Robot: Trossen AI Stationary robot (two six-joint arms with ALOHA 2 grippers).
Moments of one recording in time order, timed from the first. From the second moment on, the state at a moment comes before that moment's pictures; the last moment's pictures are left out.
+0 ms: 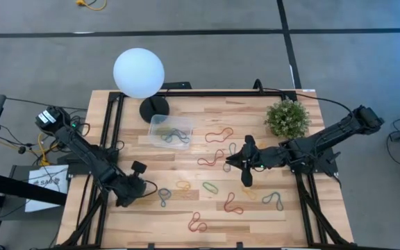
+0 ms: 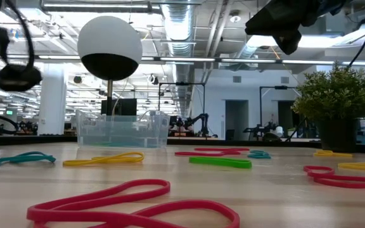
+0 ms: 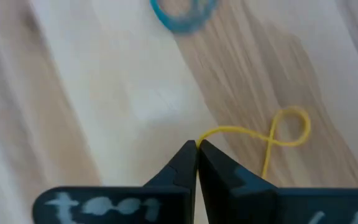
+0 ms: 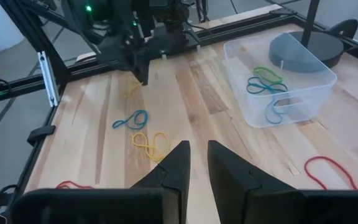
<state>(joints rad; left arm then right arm) -0.74 1.25 0.55 -0.57 -0.28 -0.27 0.36 1.15 0.67 0.04 0.39 0.35</state>
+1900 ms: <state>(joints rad) 0.25 1.25 0.81 -0.75 -0.18 0.48 0.32 1.15 0.67 0.03 0.39 0.33</state>
